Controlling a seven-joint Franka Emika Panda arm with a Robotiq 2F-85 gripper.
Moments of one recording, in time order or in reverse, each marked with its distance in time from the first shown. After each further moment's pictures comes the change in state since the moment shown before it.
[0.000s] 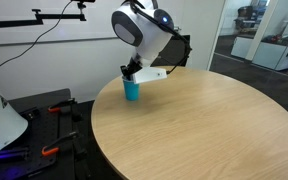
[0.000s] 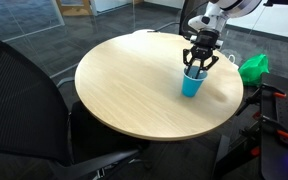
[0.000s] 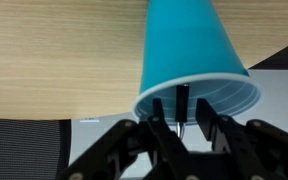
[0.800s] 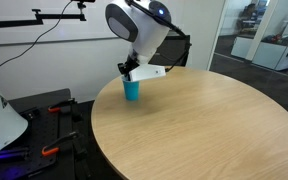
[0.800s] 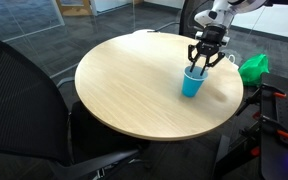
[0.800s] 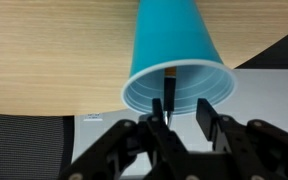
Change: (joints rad) arm 0.000 -0.072 -0.023 -0.059 0.000 0.000 0.000
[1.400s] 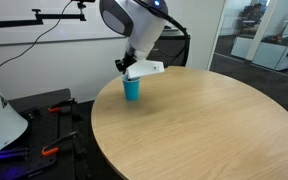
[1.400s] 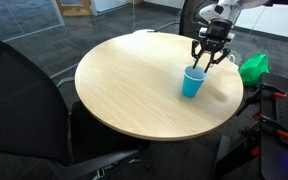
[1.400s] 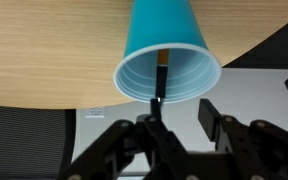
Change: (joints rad) arm 0.000 -0.068 -0.010 -0.049 0.000 0.000 0.000
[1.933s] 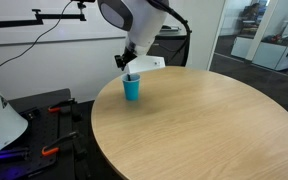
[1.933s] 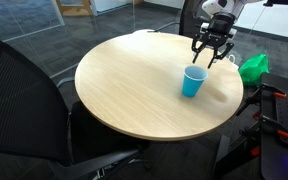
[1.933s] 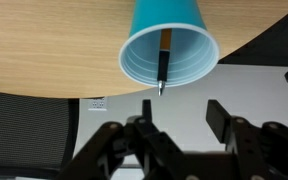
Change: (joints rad) arm 0.000 -0.045 -0.014 -0.008 -0.002 -0.029 0.000
